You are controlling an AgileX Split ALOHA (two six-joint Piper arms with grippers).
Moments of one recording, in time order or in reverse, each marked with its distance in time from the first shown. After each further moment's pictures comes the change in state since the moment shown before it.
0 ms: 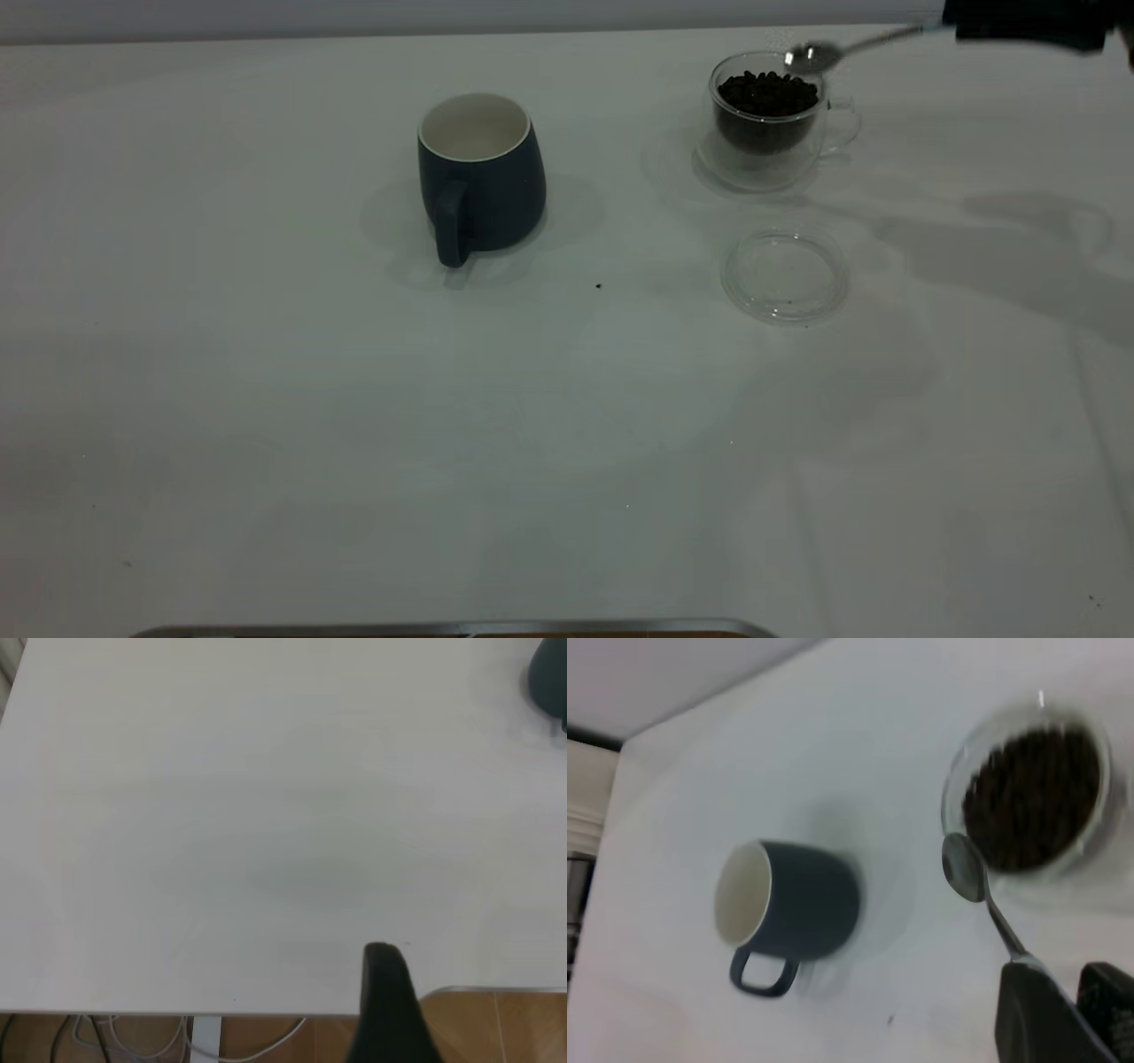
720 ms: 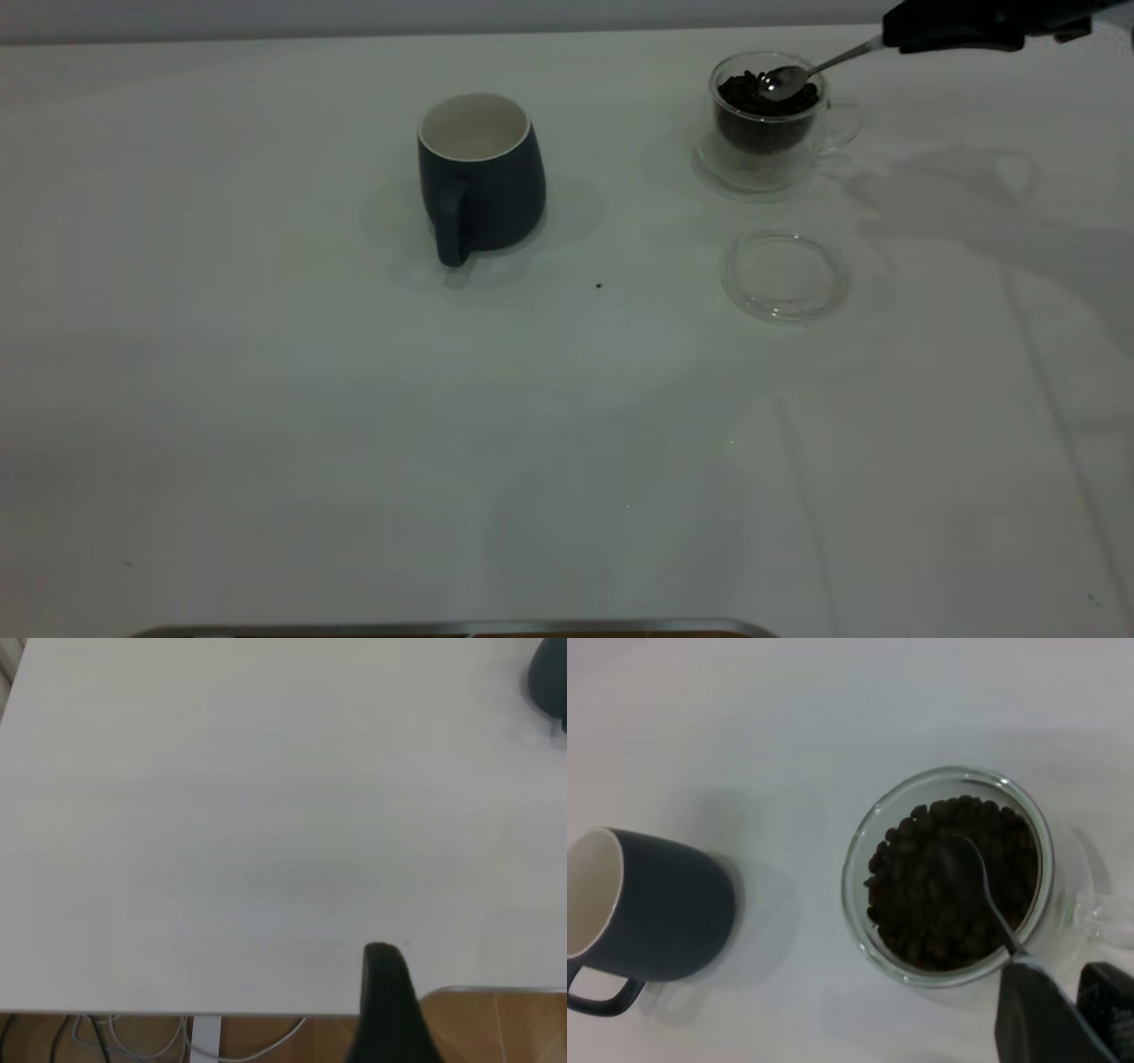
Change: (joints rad) left arm 0.000 0.000 0.000 0.000 0.000 0.000; right arm 0.099 0.189 -0.252 -0.089 -0.146 -0.059
